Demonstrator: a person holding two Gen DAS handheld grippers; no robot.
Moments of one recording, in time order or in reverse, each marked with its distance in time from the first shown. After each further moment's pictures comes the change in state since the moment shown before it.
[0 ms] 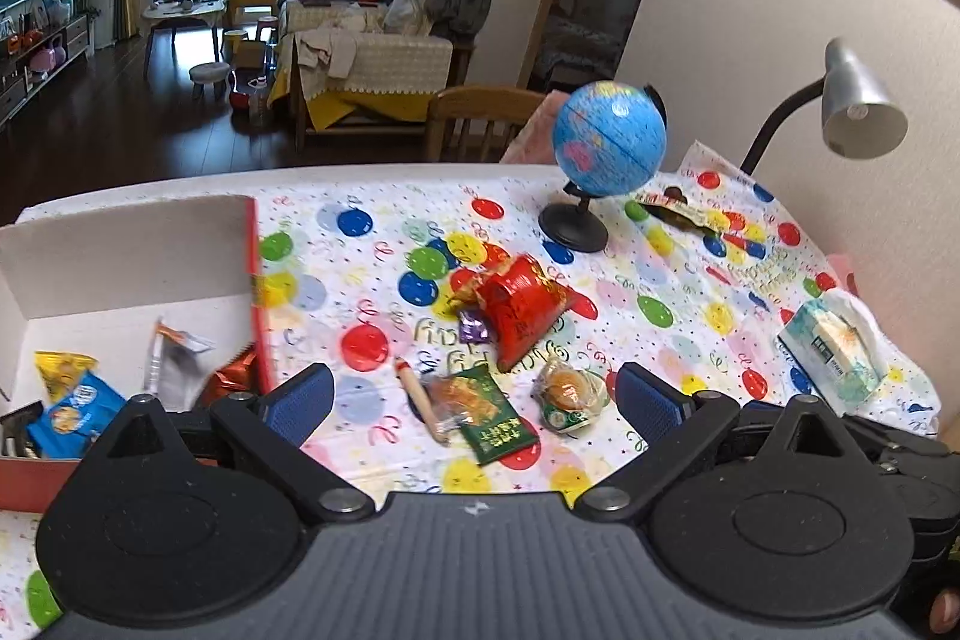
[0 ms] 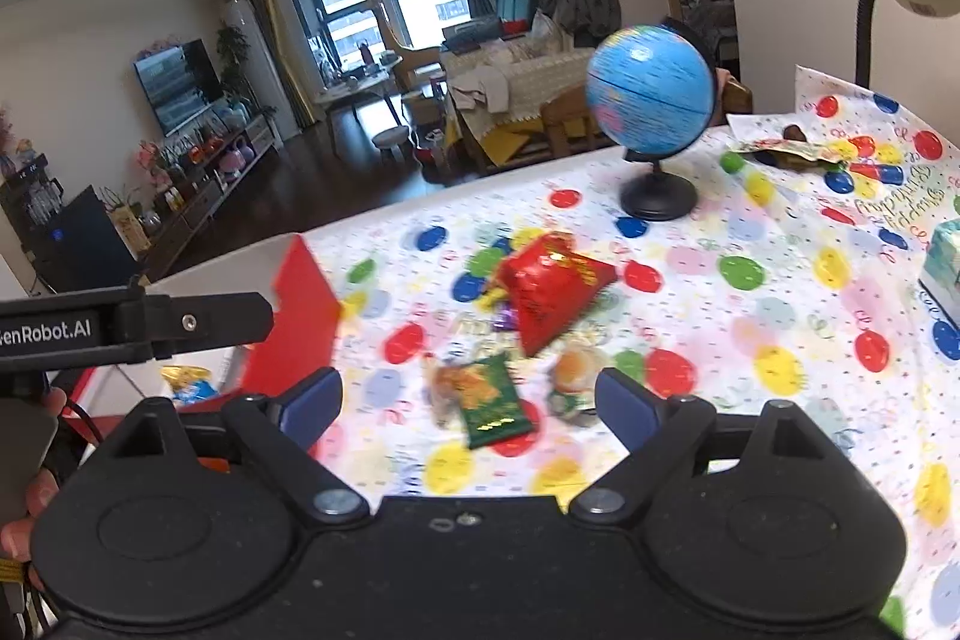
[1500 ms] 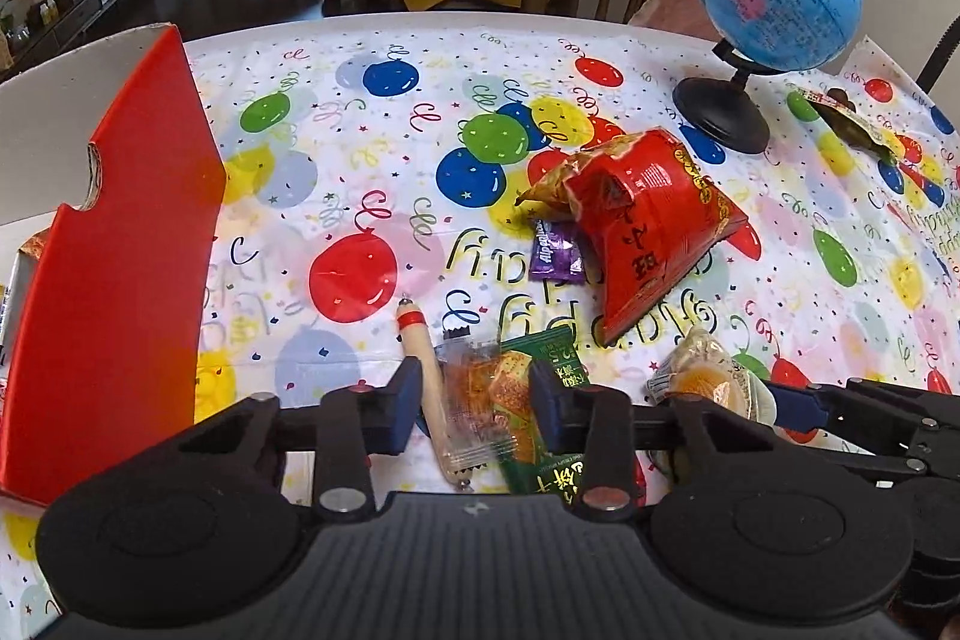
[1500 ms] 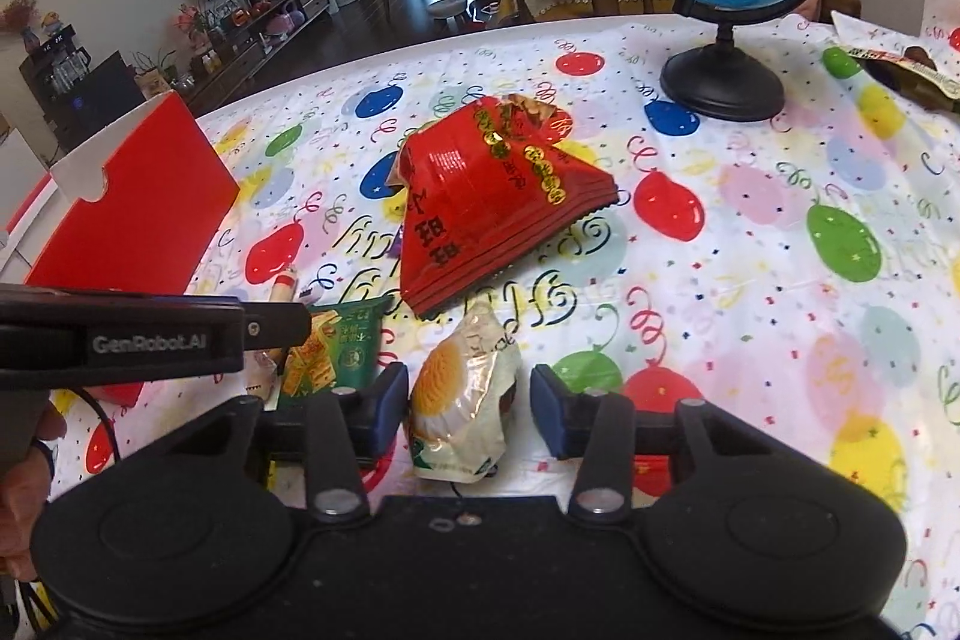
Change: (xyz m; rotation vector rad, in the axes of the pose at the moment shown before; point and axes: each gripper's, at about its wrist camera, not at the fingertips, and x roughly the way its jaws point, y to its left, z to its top) left arm 0.184 -0.006 -0.015 -0.081 0.216 0.228; right arm 0.166 -0.073 0.004 -0.131 0.259 0.136
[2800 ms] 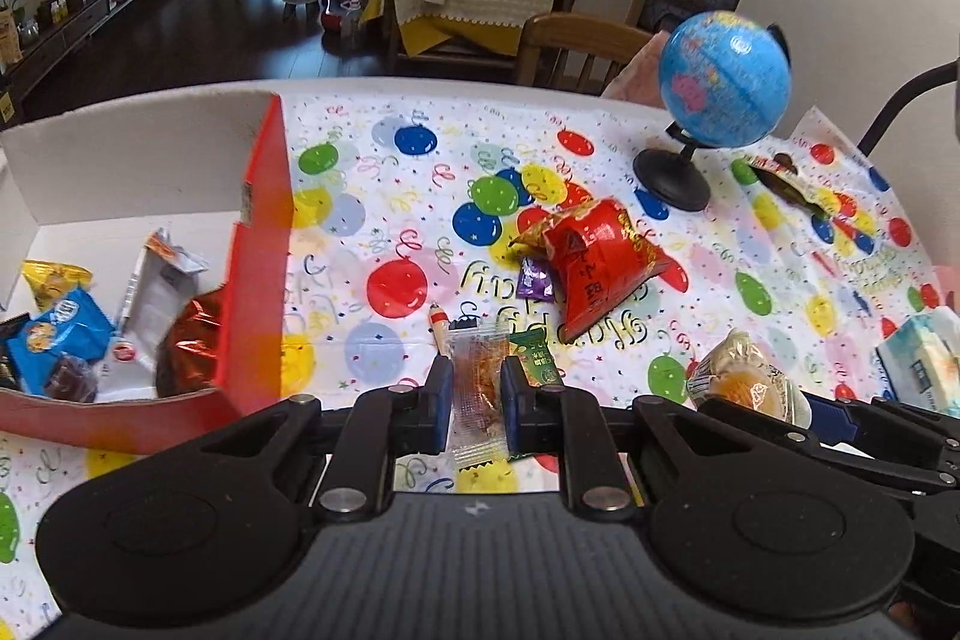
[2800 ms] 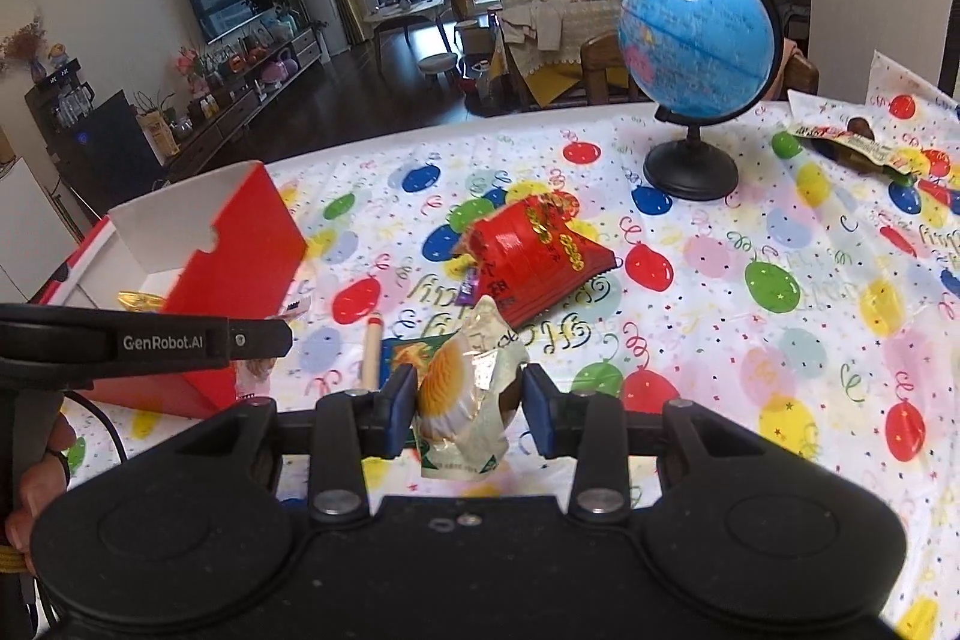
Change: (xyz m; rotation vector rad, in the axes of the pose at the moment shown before) left arm -0.112 0.027 -0.013 -0.053 -0.091 -0.062; right arm -0.105 0.056 -0.002 -0.009 -0.115 -0.059
